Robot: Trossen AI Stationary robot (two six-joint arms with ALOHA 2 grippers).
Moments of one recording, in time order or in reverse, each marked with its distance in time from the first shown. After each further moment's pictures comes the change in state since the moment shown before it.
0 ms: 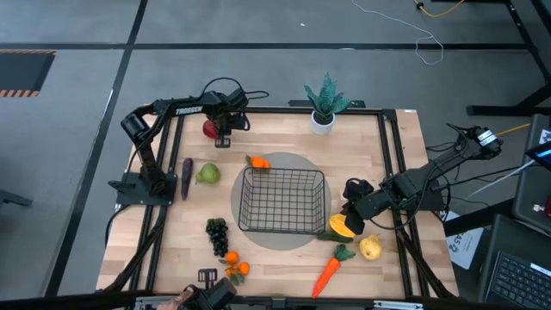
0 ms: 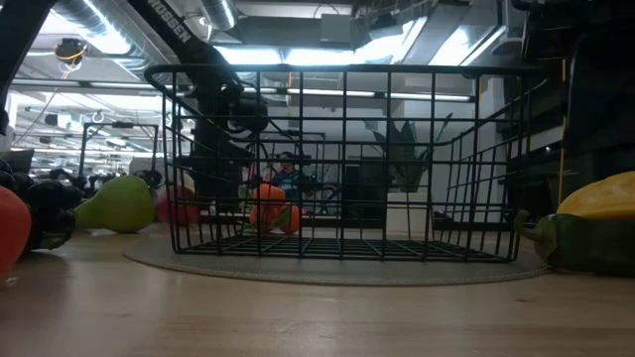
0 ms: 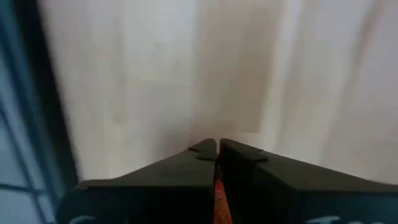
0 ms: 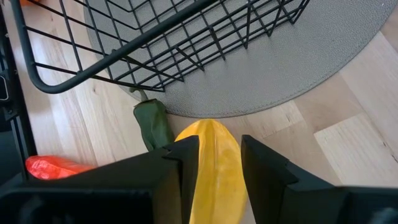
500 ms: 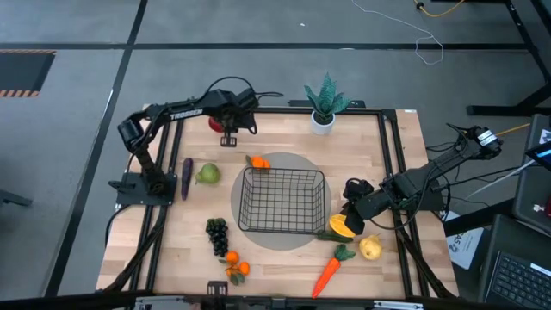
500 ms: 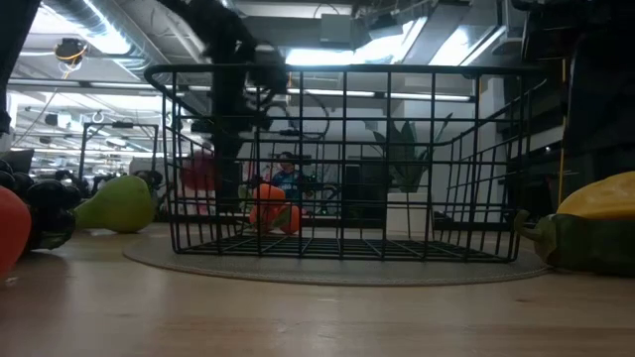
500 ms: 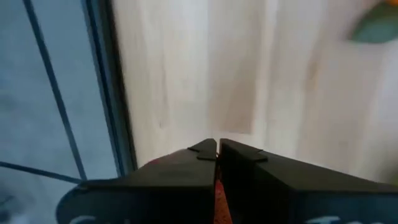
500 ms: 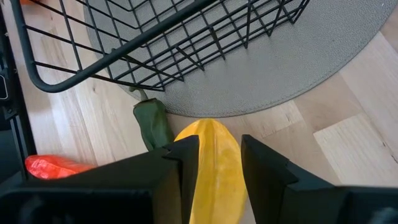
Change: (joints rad) left arm -0.168 -0.065 0.198 -0.212 -0.107 -0.085; right arm 0.000 0.000 0.000 -0.001 0.000 -0.004
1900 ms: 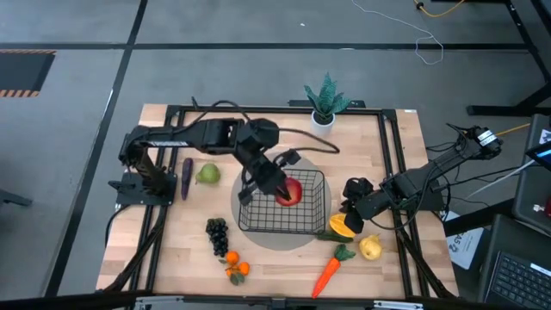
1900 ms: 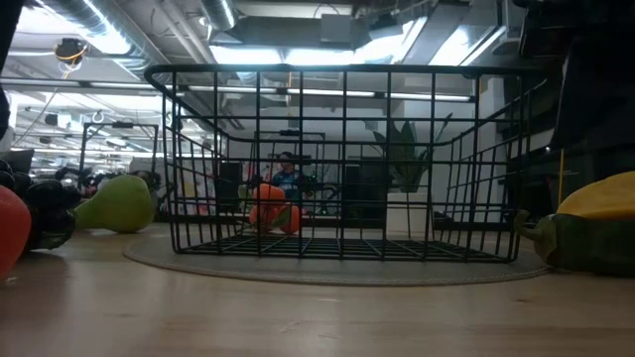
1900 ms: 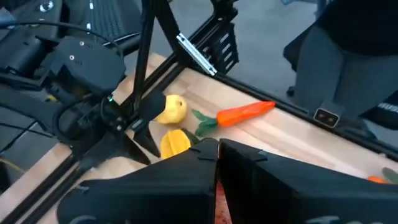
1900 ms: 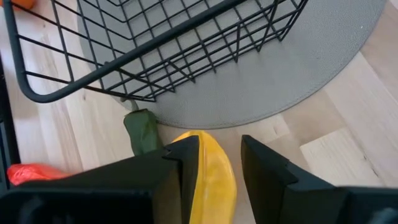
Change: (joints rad) left arm -0.602 0.000 0.553 0.218 0.766 0.052; right arm 0.000 0.000 0.000 0.000 0.055 -0.032
